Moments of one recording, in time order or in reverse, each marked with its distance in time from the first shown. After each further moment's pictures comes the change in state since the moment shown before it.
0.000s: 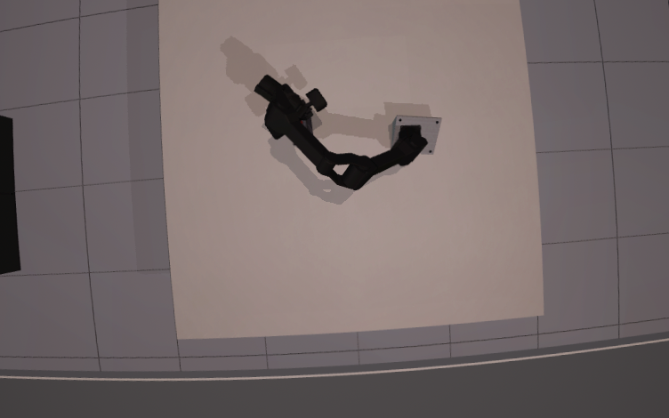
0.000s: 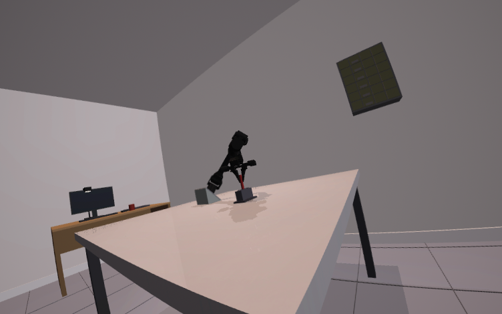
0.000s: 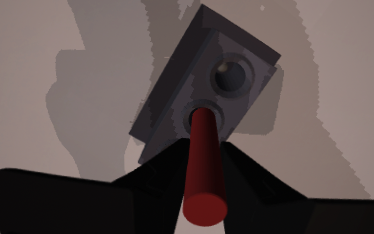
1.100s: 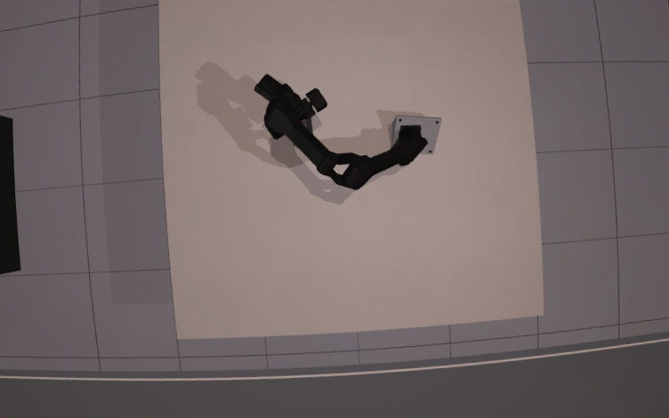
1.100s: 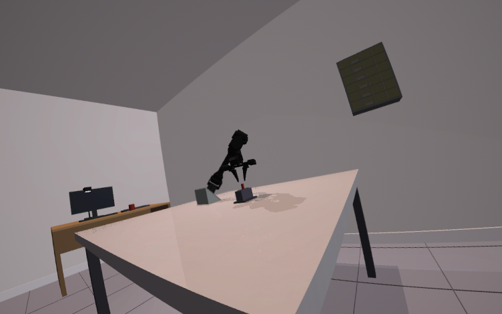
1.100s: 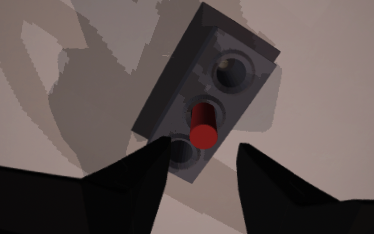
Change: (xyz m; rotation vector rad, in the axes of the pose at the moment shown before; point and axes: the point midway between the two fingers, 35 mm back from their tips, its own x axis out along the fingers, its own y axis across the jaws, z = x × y) arm -0.005 0.000 -0.001 0.006 0.004 0.002
